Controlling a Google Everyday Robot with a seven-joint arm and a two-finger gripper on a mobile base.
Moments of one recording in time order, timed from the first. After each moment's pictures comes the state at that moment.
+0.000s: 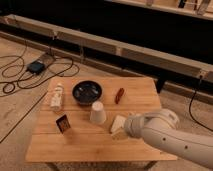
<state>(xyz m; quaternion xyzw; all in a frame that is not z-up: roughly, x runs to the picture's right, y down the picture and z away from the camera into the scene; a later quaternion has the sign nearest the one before) 0.076 0.178 0.682 -0.16 -0.14 0.38 0.90</state>
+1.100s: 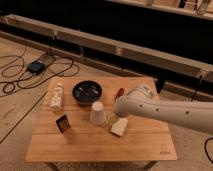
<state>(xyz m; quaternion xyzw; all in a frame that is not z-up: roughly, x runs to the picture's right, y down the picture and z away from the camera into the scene) 0.037 0.123 0.767 -0.20 -0.12 0.25 0.94</state>
